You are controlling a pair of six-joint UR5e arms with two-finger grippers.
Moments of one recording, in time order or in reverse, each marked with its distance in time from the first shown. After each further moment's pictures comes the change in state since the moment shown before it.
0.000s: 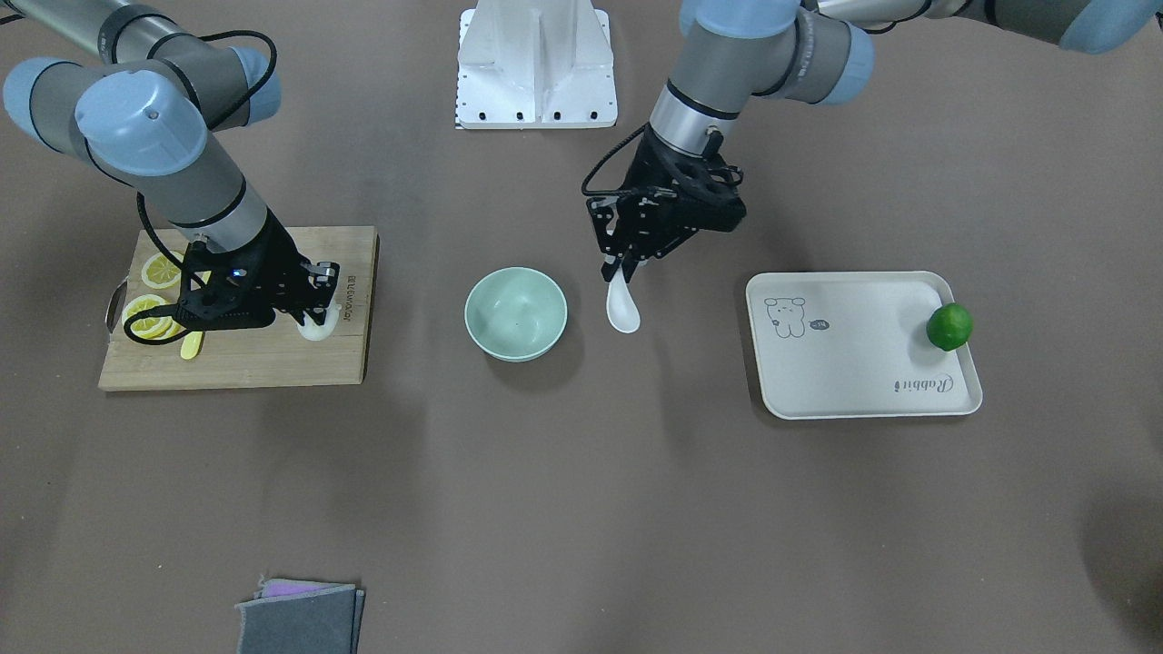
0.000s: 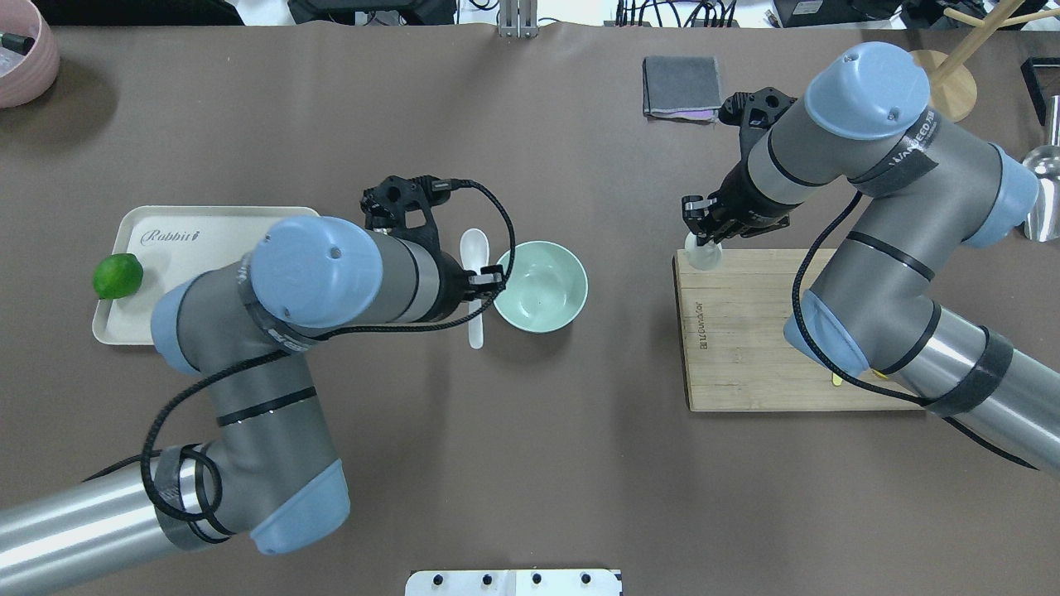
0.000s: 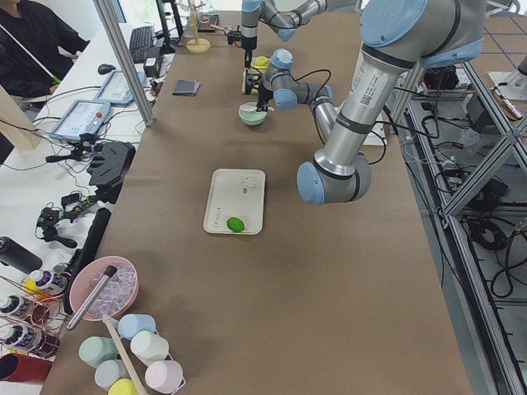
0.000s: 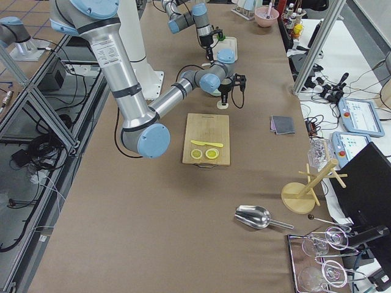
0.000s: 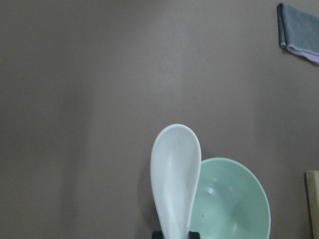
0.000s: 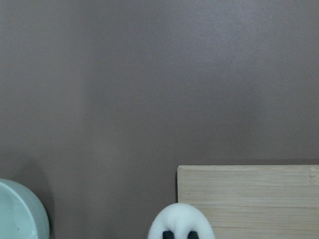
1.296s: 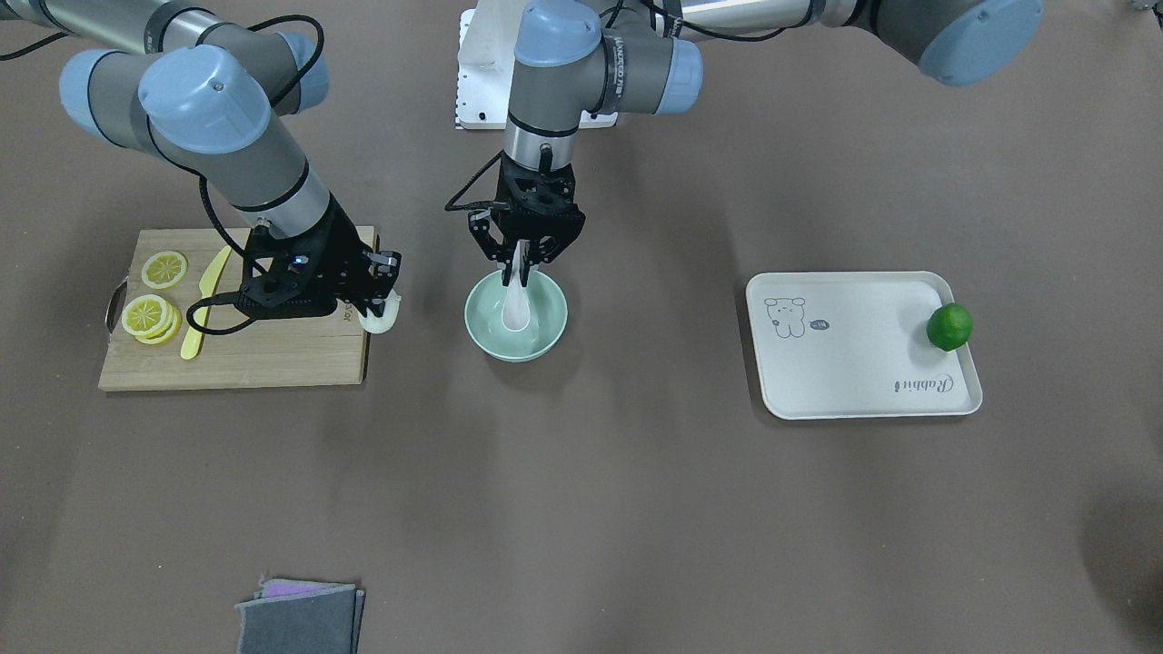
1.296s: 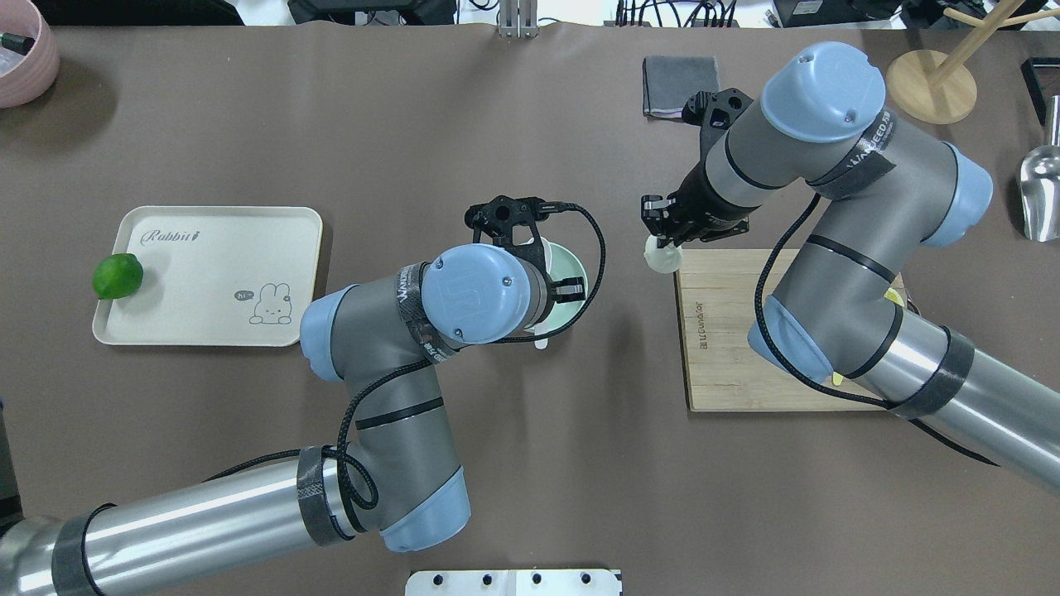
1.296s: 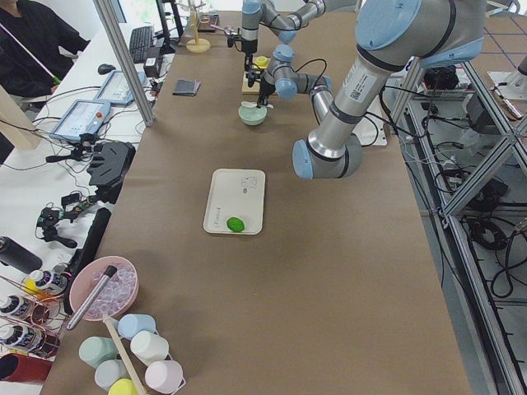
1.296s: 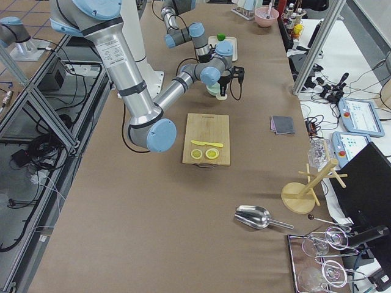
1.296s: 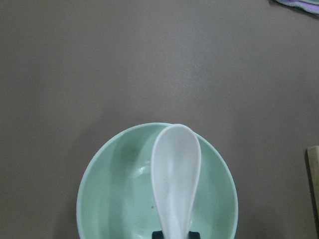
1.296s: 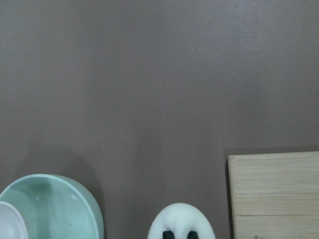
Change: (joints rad) left arm 0.053 -0.196 0.250 0.023 0.108 0.018; right arm -0.044 0.069 -0.014 0.010 -0.006 0.108
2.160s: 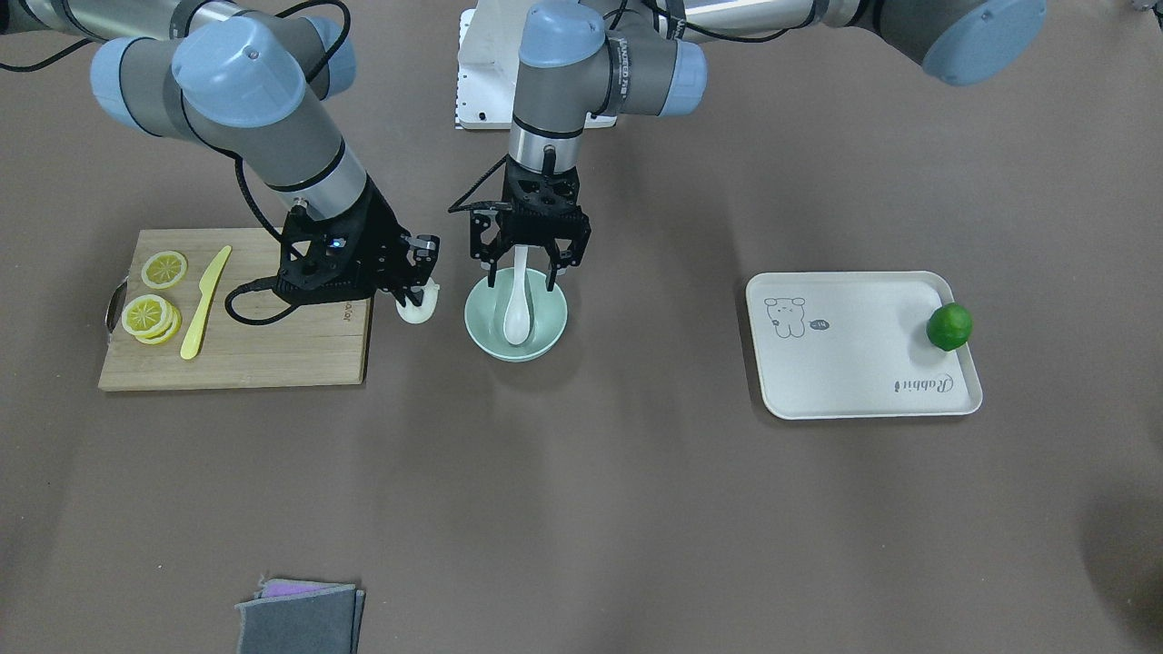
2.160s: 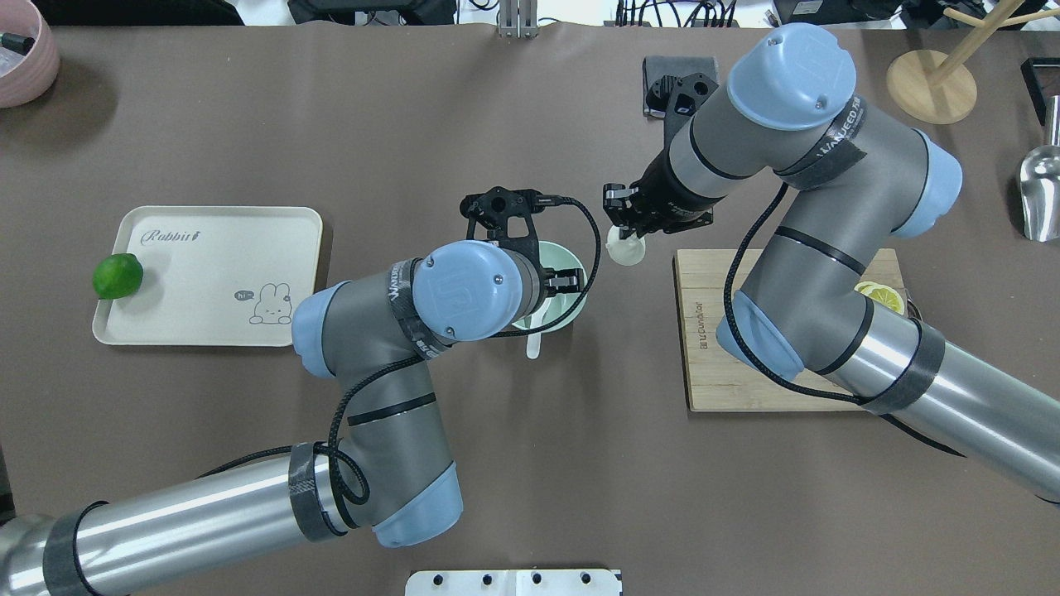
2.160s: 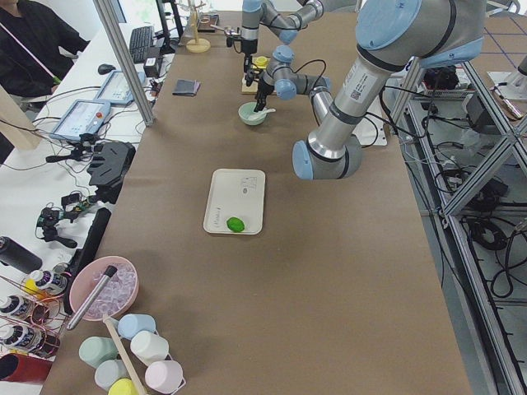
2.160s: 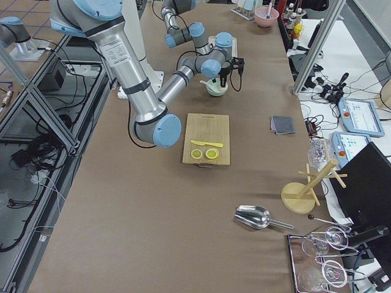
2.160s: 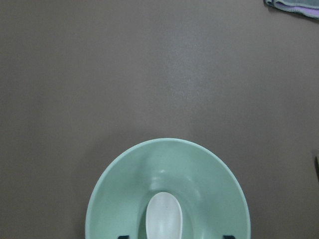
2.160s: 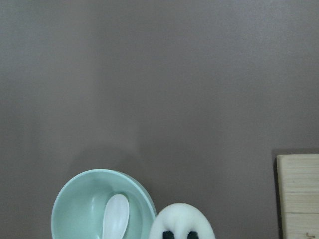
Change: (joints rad) left arm -0.016 0.018 -0.026 -0.004 0.032 0.067; right arm -0.016 0.069 -0.001 0.000 -0.002 0.025
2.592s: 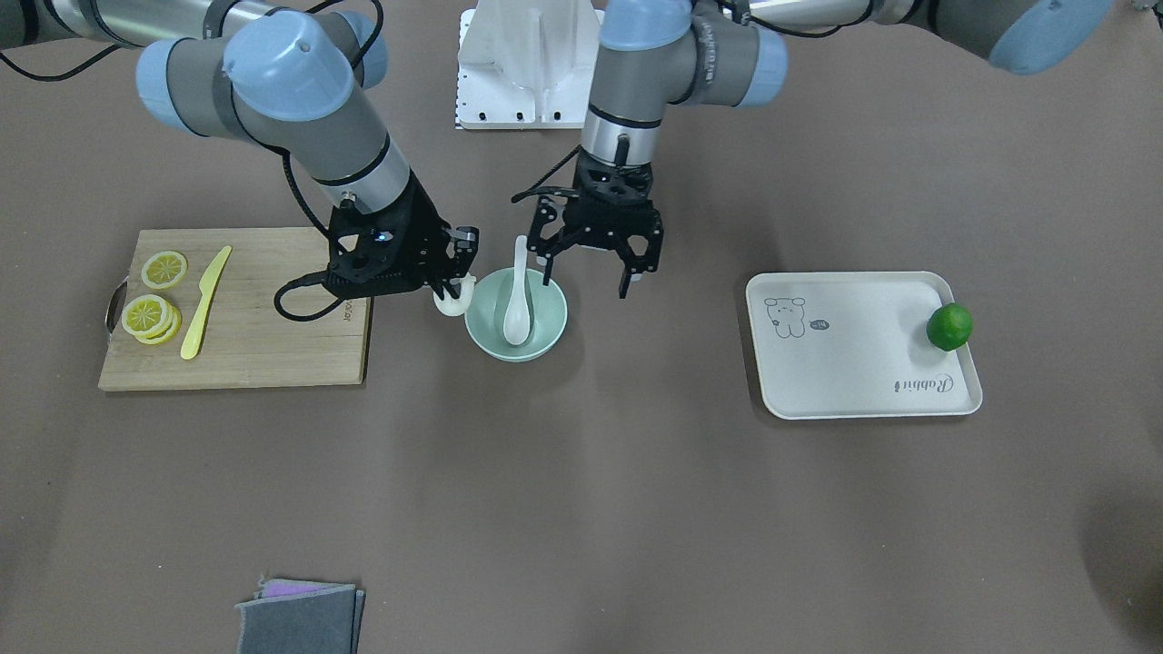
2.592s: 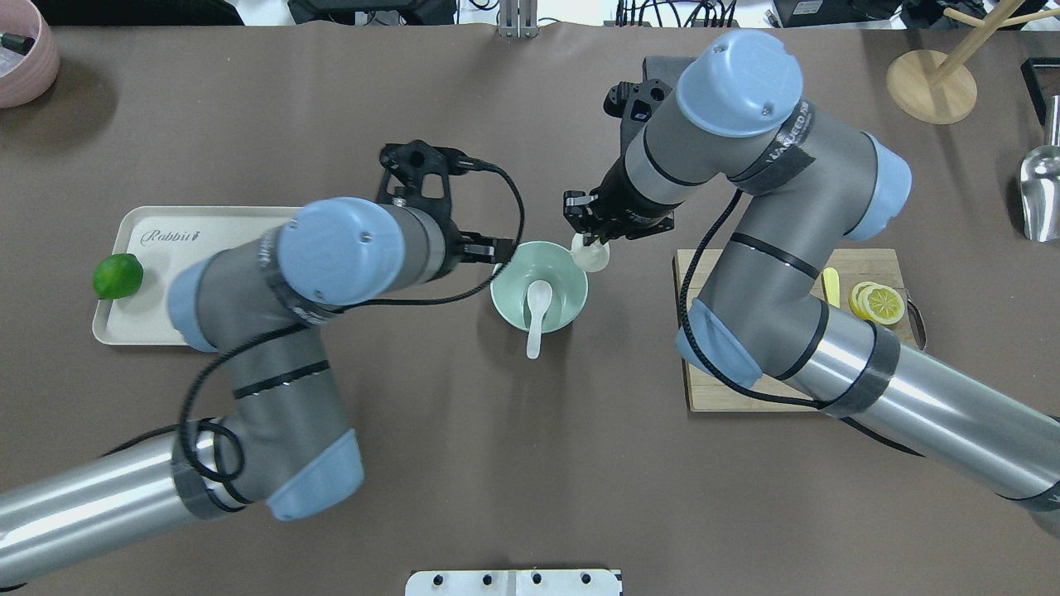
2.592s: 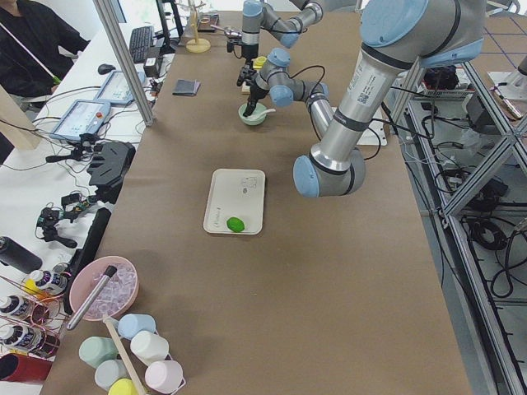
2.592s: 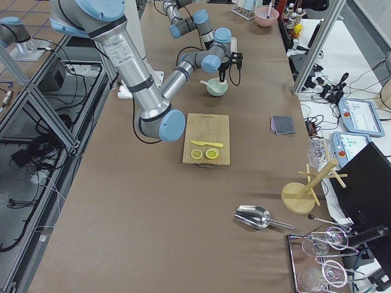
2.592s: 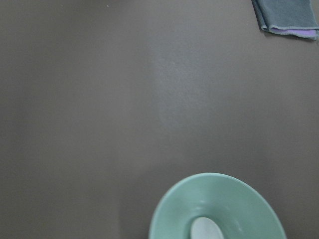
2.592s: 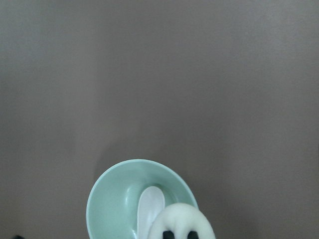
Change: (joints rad) left arm -0.111 0.193 -0.212 0.001 -0.030 0.252; right arm -0.051 0.081 -0.058 0.003 -0.030 0.008
